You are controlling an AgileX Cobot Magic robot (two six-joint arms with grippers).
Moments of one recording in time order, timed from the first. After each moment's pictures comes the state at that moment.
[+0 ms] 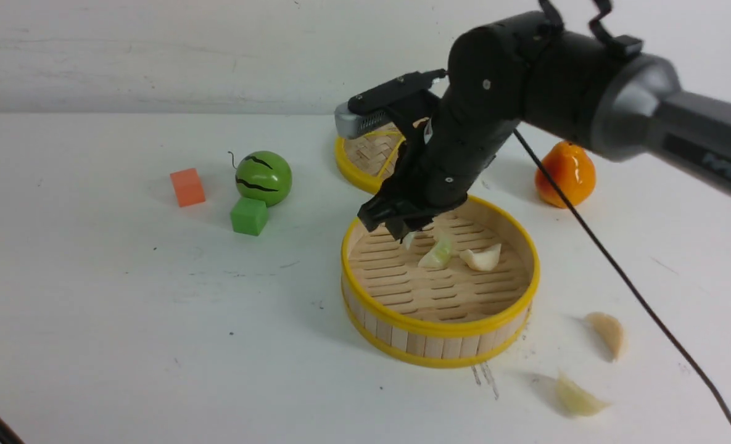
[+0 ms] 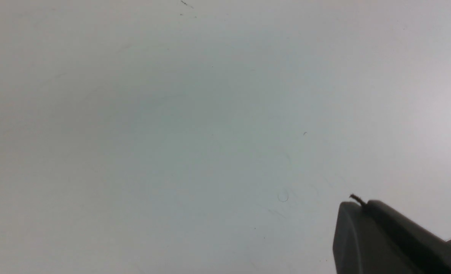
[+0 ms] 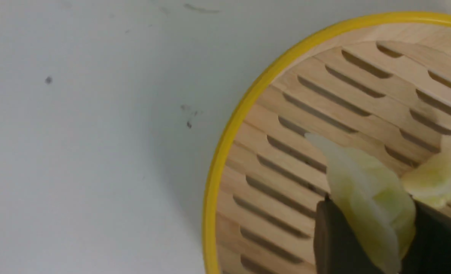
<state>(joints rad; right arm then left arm) 0.56 2.08 -1.90 0.07 0.96 -0.02 -0.65 0.59 -0.79 0.12 1.21 -0.34</state>
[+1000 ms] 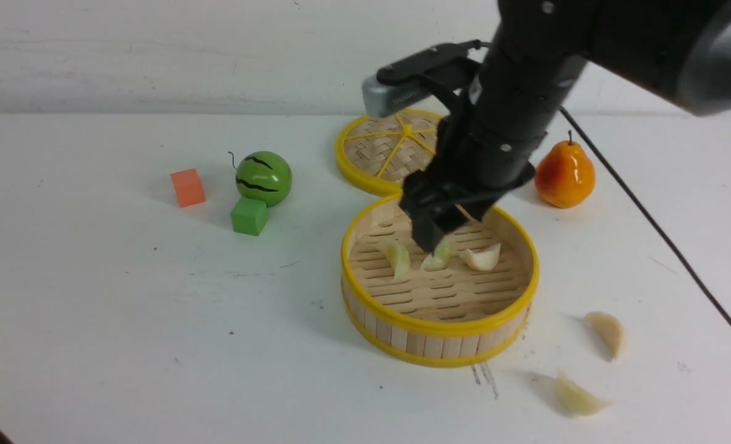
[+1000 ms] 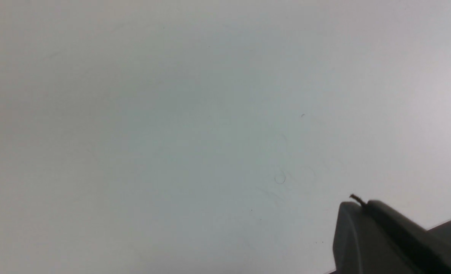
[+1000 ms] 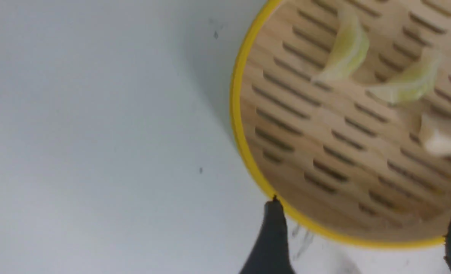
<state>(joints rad) 0.55 1.83 -1.78 0.09 1.24 -0.11 -0.65 0.59 -0.79 0.10 1.24 -0.34</state>
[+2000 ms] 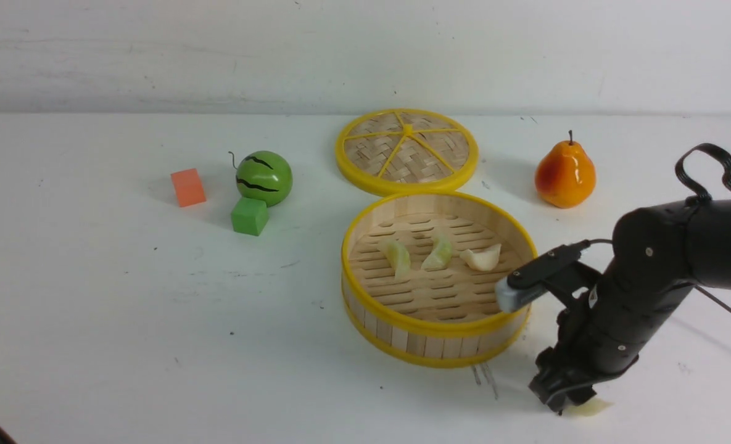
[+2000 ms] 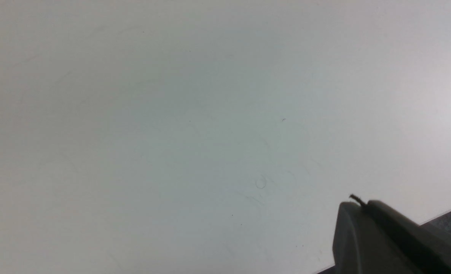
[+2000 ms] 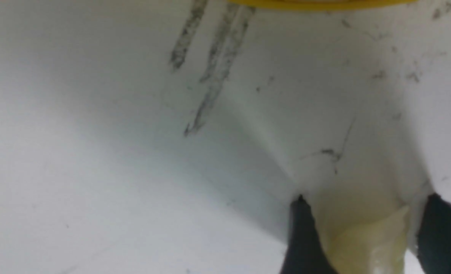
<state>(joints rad) 0.33 1.81 -1.04 0.11 0.68 -0.28 -0.65 0.59 -0.79 0.06 1.22 -0.34</state>
